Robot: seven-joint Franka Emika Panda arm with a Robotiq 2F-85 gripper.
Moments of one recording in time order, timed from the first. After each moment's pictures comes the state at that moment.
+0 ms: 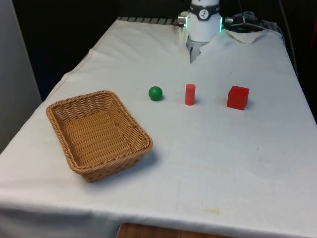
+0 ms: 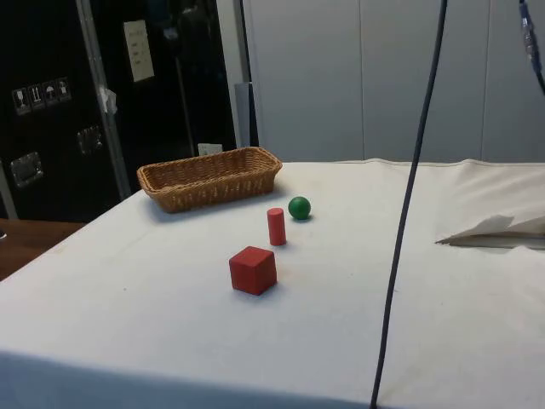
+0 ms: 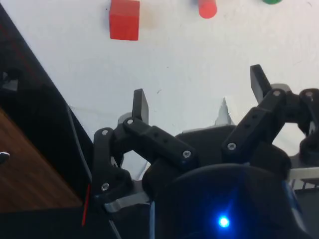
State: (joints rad) arm 0.65 0.35 -0.77 -1.57 0.26 1.68 -0.18
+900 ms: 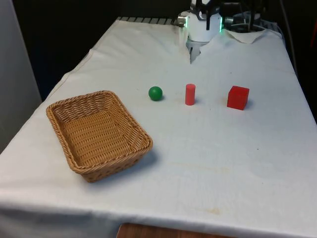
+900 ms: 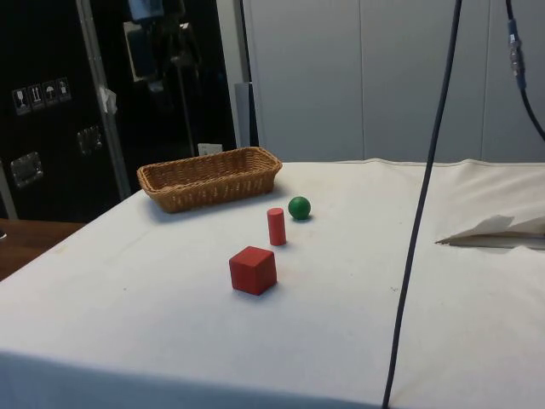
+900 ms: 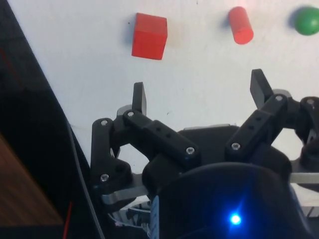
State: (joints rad) arm 0.65 0.35 -0.64 -1.69 0.23 1.86 -0.06
